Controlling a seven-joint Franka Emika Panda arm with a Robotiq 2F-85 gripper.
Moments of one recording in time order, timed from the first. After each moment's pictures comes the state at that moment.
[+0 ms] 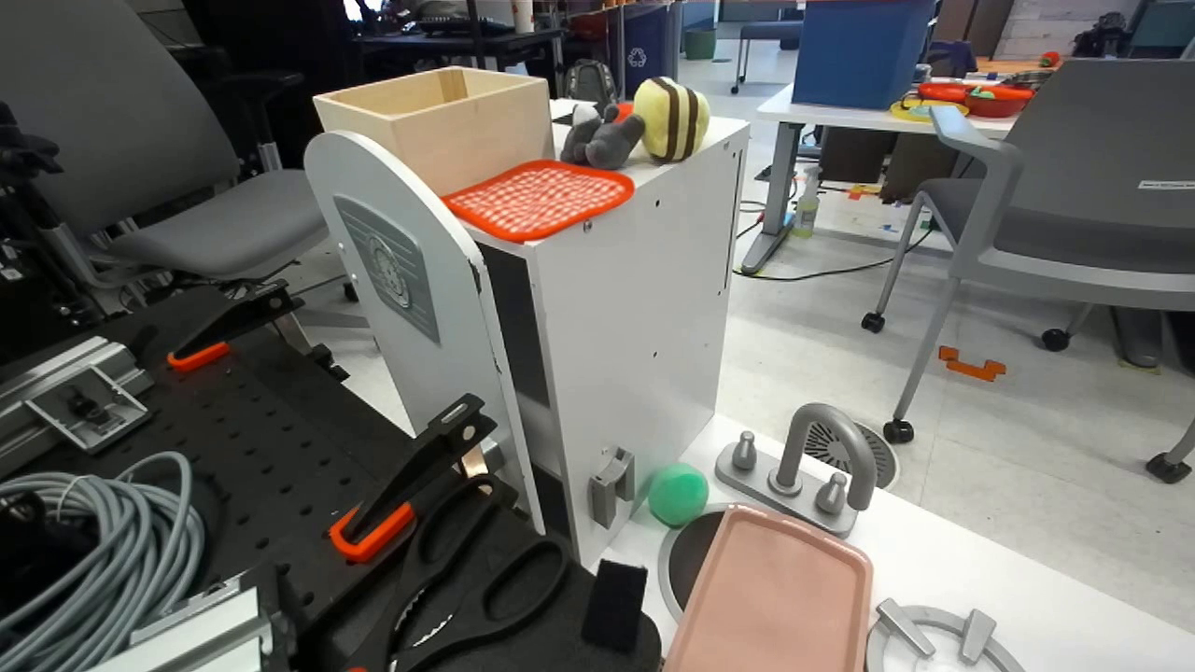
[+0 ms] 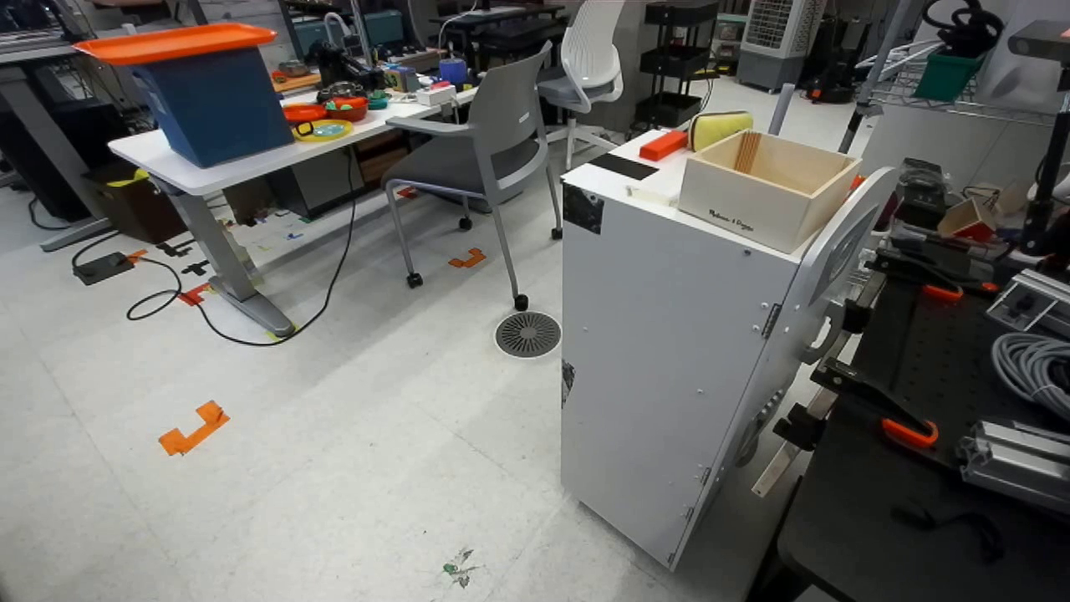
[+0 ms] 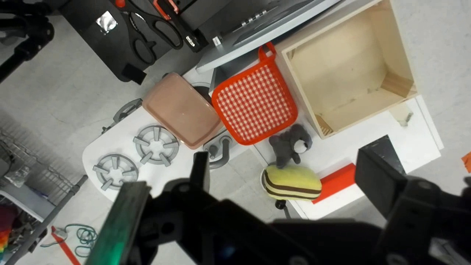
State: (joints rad) arm -0.16 -0.40 0.02 -2.36 -0.02 2.02 0.43
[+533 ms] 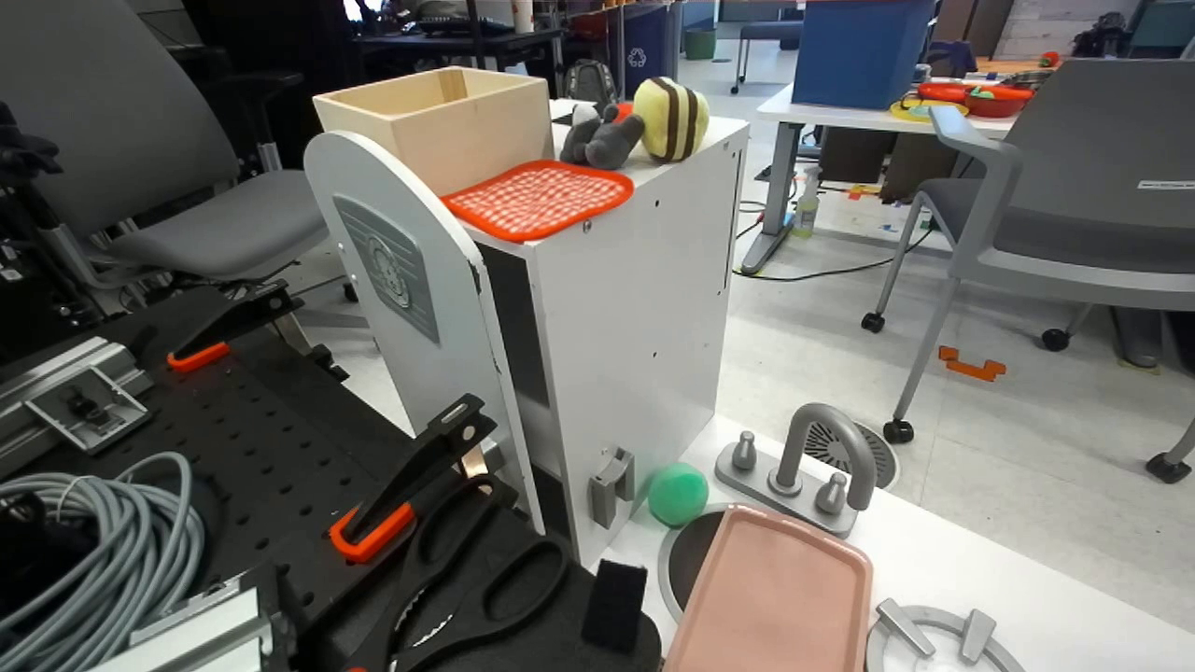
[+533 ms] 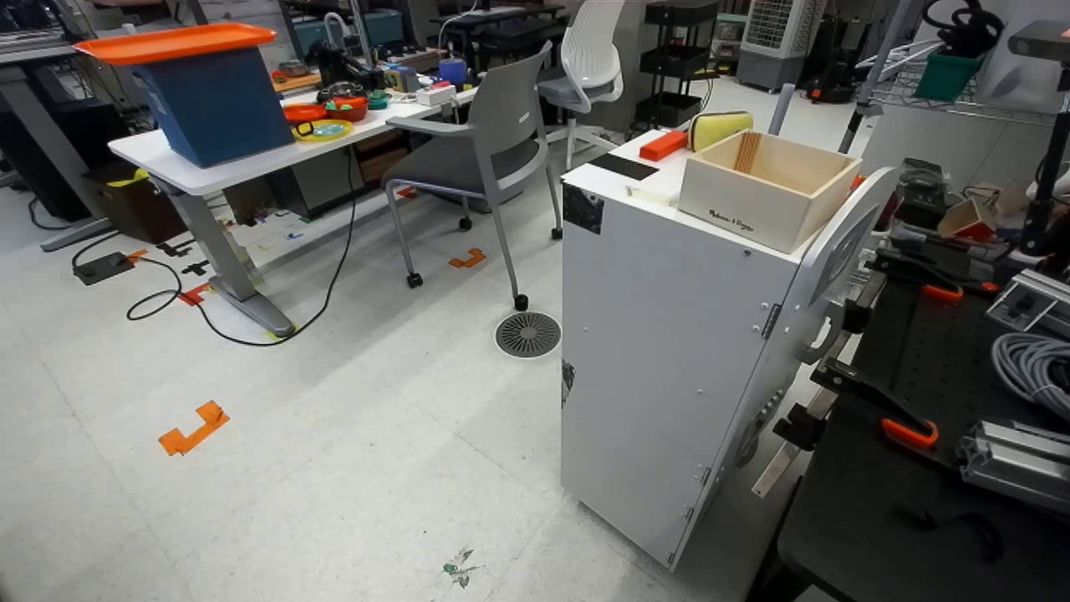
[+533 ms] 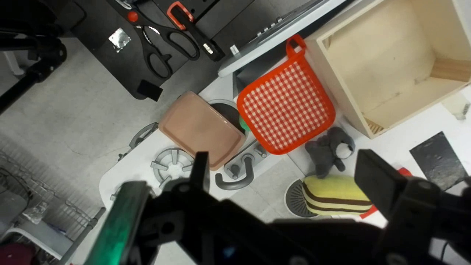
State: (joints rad) arm -0.18 -0.27 -0.05 -2.32 -0.02 2.02 0.43
